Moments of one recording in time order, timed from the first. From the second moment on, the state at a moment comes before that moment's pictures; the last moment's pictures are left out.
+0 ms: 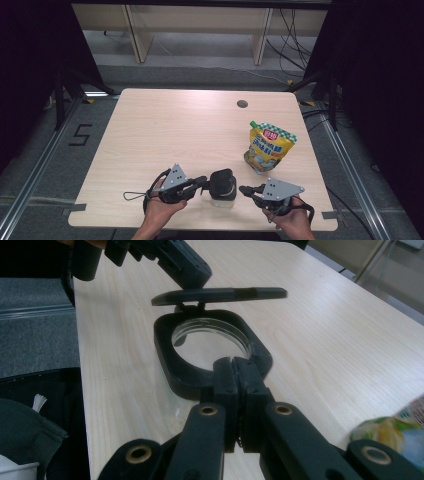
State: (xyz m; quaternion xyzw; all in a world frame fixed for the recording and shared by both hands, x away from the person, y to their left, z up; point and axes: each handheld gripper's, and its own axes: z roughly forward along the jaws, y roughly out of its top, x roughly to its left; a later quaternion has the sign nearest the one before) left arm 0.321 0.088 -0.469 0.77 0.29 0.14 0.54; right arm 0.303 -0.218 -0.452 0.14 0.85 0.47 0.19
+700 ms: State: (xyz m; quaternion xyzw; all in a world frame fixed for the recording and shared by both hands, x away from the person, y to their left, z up) left arm 0.315 0.109 -0.479 0.78 0.29 0.12 0.54; right arm 0.304 -0.200 -0.447 0.13 0.84 0.49 0.18
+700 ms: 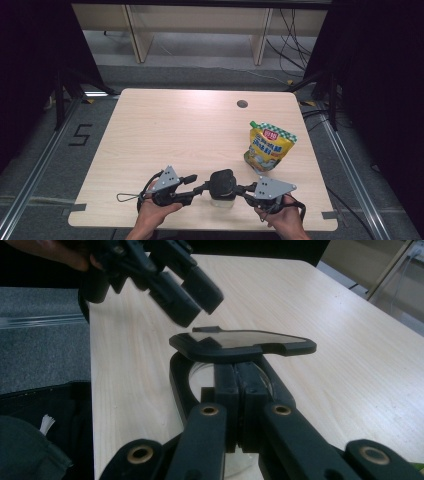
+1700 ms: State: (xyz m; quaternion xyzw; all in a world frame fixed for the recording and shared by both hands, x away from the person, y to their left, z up) left arm 0.314 0.106 -0.508 0.82 0.24 0.15 0.49; right arm 0.312 -0.156 -0.427 0.09 0.83 0.52 0.19
